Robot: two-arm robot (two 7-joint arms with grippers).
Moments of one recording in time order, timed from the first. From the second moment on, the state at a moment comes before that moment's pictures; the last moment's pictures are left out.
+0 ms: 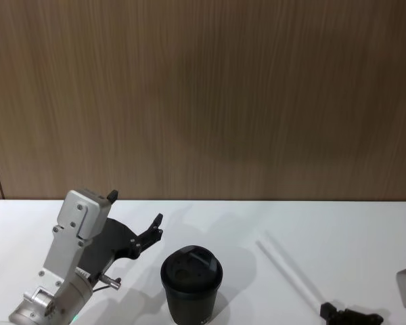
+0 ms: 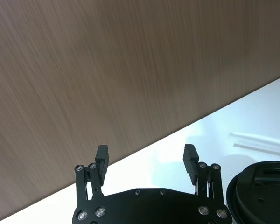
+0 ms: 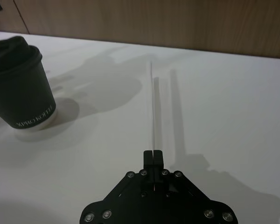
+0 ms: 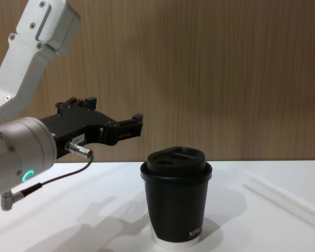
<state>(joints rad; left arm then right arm) -0.24 0.38 0.45 -1.63 -0.20 0.01 -0.01 -0.14 0.49 -0.15 -1.74 0.44 0.24 0.27</state>
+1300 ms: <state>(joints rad) -0.24 0.38 0.45 -1.63 -0.20 0.01 -0.01 -0.10 0.43 -0.08 -1.98 0.68 -0.02 0.43</state>
